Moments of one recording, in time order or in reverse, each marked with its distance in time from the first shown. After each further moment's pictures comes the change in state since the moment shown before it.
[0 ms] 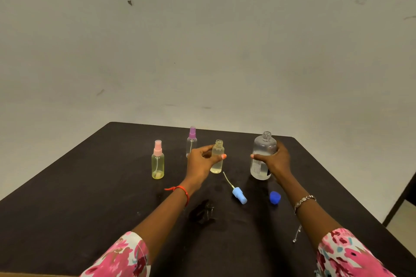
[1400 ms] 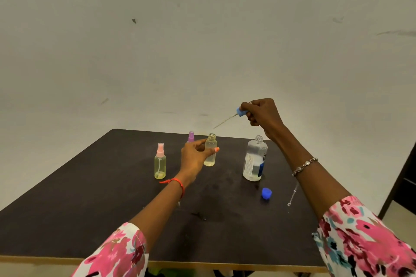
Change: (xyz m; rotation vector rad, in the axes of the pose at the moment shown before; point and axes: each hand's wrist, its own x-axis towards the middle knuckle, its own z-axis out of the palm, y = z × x) left_hand -0.021 0.037 -0.016 0.056 0.062 0.023; right_hand -0.027 -0.165 -0.024 0.093 -0.241 -0.241
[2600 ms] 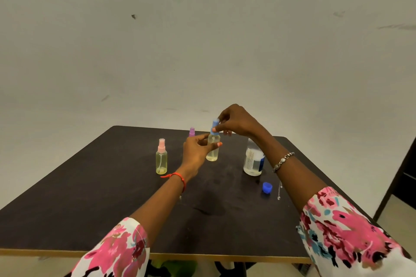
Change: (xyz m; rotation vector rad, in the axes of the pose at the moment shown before) left_hand -0.010 0.015 -0.001 0.009 -0.029 -0.027; right_hand -0.008 0.002 0.044 -0.467 -0.447 -0.142
